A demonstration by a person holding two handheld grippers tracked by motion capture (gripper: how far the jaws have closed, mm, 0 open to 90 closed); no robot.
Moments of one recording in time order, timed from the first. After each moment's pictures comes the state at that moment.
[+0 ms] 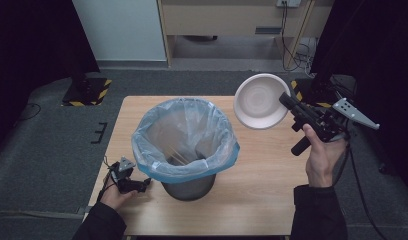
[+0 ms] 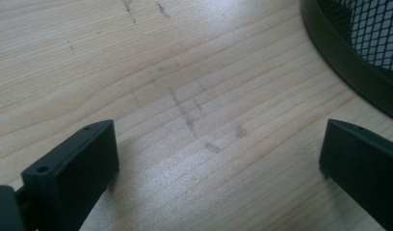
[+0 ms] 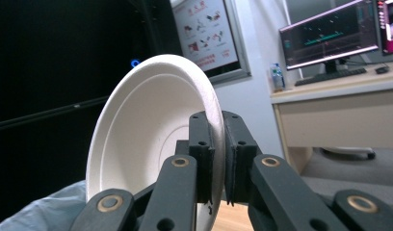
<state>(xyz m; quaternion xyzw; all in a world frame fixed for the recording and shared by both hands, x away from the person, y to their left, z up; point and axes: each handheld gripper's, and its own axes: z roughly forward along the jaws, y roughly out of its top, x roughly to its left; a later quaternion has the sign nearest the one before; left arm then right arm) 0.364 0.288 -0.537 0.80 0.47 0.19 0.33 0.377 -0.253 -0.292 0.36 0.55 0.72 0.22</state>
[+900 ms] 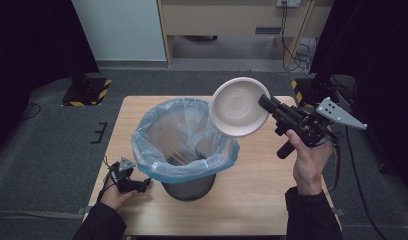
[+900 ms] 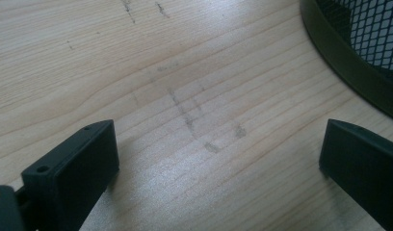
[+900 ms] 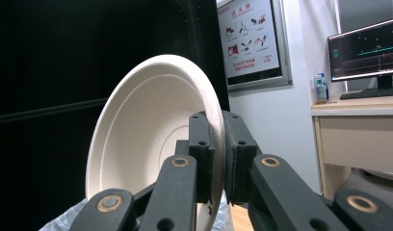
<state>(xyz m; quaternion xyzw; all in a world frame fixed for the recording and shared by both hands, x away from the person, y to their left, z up) 0.363 0.288 -0.537 0.80 0.47 0.19 0.33 0.353 -0.206 -0.268 0.29 0.57 0.74 0.20</state>
